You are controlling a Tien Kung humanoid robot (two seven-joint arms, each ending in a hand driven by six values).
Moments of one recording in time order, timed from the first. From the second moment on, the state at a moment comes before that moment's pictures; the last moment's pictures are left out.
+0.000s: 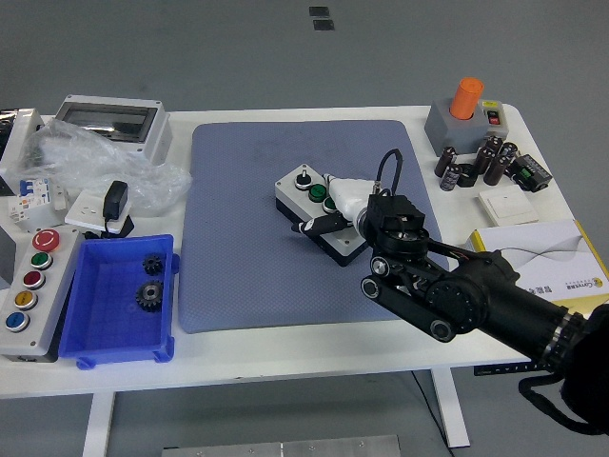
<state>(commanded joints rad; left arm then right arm) 0.00 0.28 -0.16 -0.20 0.16 0.09 0.04 0.79 -0.05 0.51 1.02 -1.86 0.04 -0.65</state>
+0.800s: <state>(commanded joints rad) 0.00 0.28 -0.17 -0.20 0.16 0.10 0.03 0.80 -0.04 0.47 1.02 -1.92 -0.02 -0.65</state>
